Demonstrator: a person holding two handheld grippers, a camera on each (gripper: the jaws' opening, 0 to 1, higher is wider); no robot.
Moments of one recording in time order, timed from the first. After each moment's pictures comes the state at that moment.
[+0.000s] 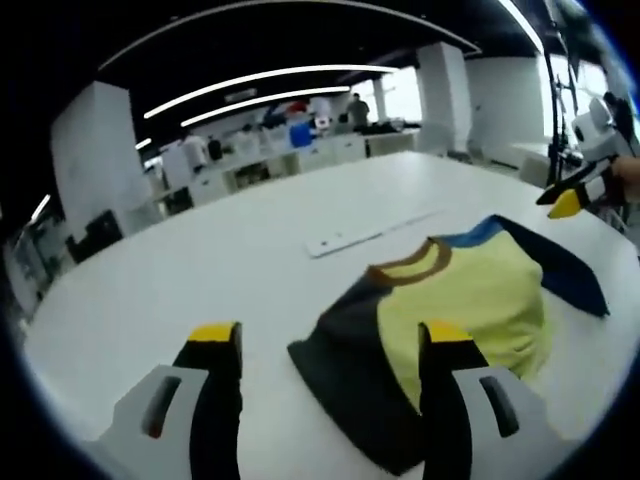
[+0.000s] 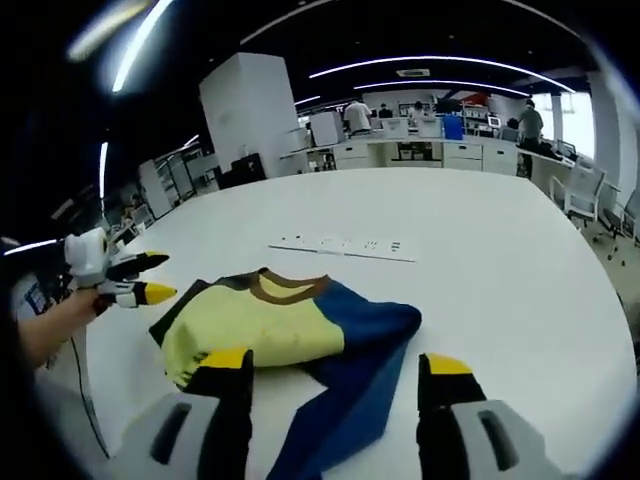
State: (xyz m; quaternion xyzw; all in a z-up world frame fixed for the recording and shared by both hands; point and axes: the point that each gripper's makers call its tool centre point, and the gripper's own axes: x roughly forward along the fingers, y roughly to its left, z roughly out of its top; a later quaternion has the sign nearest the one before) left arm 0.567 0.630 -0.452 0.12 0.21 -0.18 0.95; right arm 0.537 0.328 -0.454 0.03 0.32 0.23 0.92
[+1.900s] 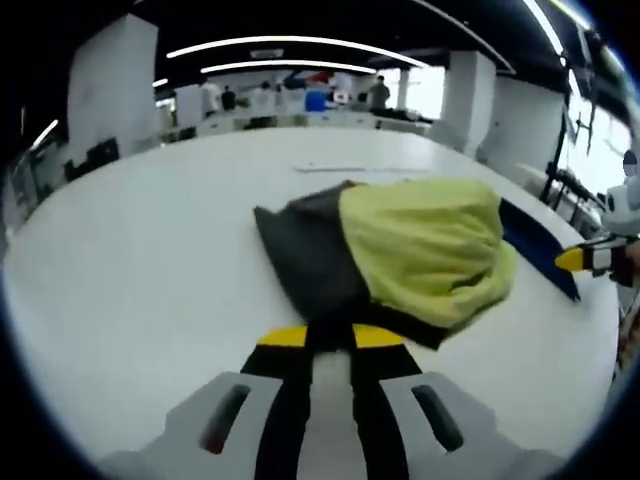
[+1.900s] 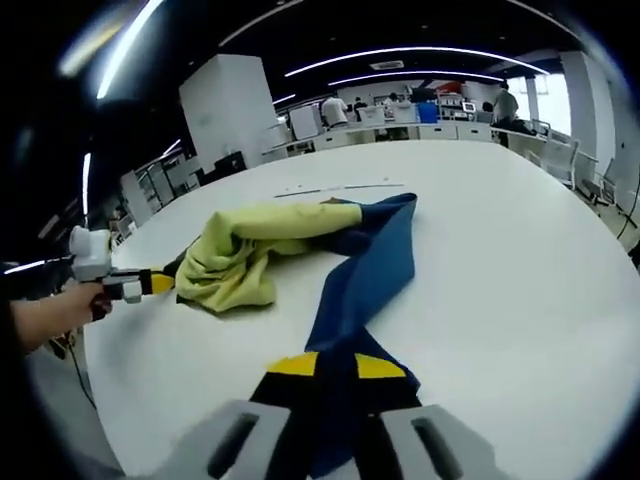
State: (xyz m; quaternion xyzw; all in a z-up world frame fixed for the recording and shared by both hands) left arm 0.493 0.632 -0.533 0.01 0.29 -0.16 0.94; right arm 0.433 0.327 -0.524 0.06 0.33 0.18 0.93
